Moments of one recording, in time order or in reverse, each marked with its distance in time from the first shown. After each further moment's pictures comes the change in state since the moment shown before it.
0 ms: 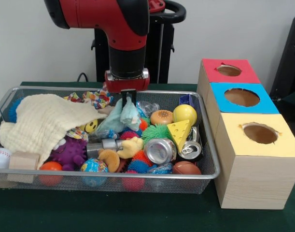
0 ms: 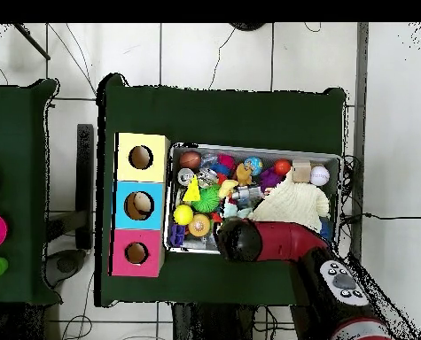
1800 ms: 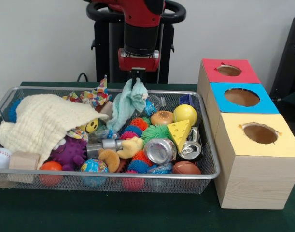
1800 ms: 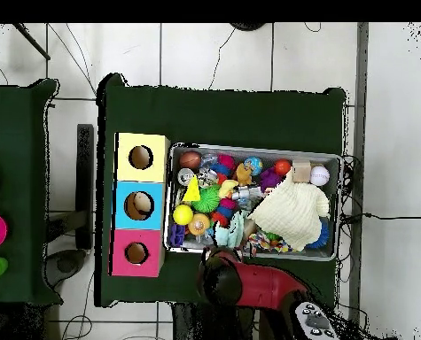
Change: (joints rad) arm 0.151 -0.061 -0.190 0.233 0.158 -0.291 0.001
